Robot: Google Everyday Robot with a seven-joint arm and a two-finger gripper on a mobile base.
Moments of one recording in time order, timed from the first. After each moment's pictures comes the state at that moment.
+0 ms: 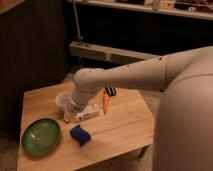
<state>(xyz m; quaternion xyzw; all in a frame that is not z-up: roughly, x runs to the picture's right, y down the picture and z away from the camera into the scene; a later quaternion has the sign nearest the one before) -0.201 0.111 0.675 0.26 -0.35 -0.90 0.06</state>
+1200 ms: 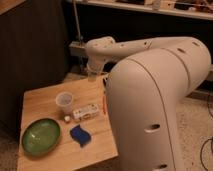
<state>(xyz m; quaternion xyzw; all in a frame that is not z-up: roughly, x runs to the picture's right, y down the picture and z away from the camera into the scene) -0.062 -0.071 0.808 0.10 -0.22 -0.97 0.11</state>
